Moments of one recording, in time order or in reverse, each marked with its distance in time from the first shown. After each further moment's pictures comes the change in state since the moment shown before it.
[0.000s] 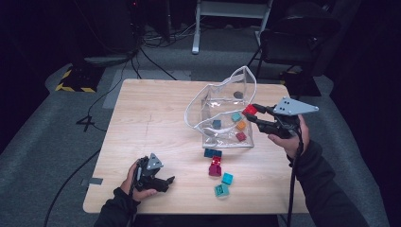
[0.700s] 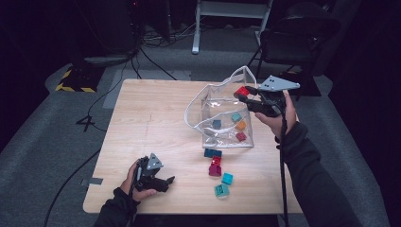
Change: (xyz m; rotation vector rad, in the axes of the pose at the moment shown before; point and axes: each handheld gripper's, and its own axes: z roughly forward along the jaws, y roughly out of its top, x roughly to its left) left arm 0.000 0.000 0.000 0.000 -0.001 0.000; right arm -0.025 0.029 0.051 0.059 -0.101 0.037
